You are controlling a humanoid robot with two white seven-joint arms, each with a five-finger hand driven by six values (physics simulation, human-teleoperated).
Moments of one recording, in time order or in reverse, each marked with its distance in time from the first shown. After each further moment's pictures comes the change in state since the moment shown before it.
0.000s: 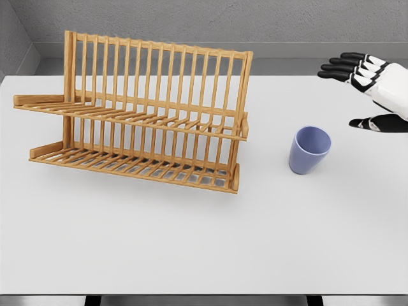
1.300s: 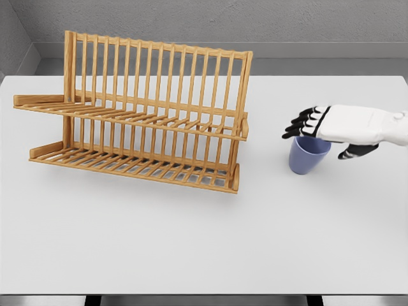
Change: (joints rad) left arm 0.000 0.000 0.000 0.000 0.000 0.000 0.000; right arm -0.342 0.100 0.296 0.098 0.065 -0.003 0.585
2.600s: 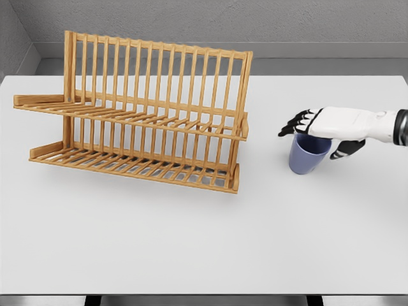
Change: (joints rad) left arm 0.000 0.000 0.000 0.000 0.000 0.000 0.000; right arm -0.078 0.098 0.103 0.182 0.018 0.000 0.000
